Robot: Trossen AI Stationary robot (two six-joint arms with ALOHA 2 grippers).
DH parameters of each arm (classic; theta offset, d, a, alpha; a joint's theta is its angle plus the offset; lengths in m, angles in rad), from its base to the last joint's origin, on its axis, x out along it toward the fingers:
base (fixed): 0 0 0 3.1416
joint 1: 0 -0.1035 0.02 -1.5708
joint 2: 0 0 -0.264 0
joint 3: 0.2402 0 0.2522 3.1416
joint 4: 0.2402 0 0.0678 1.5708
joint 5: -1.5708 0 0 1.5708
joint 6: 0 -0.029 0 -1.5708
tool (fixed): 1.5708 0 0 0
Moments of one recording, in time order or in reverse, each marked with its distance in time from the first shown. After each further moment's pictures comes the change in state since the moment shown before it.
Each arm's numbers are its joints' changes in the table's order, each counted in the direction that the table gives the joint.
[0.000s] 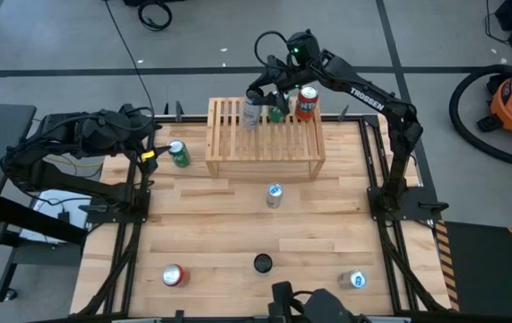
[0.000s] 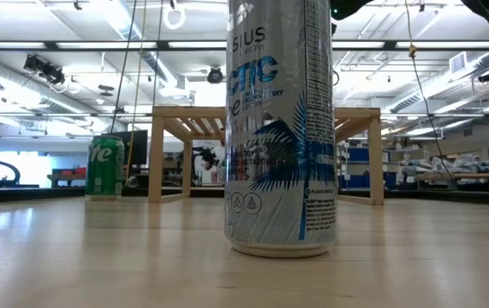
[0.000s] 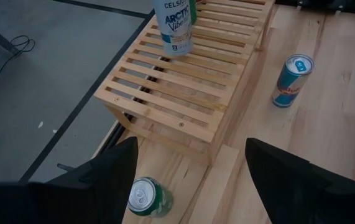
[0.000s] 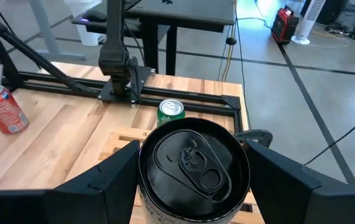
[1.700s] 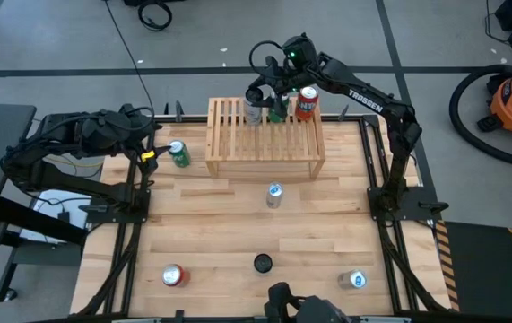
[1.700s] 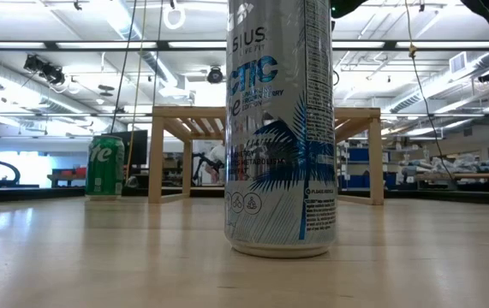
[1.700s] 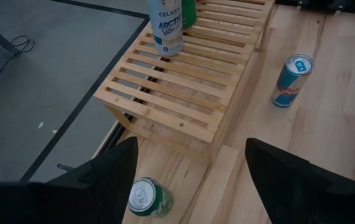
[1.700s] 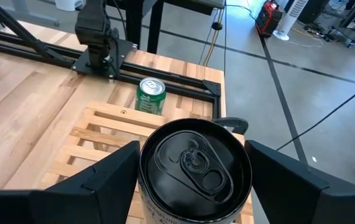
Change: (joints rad) left arm 0.000 0.000 0.000 -0.001 0.000 -0.002; right arm -0.032 -0.002 0.000 0.038 -0.140 0.140
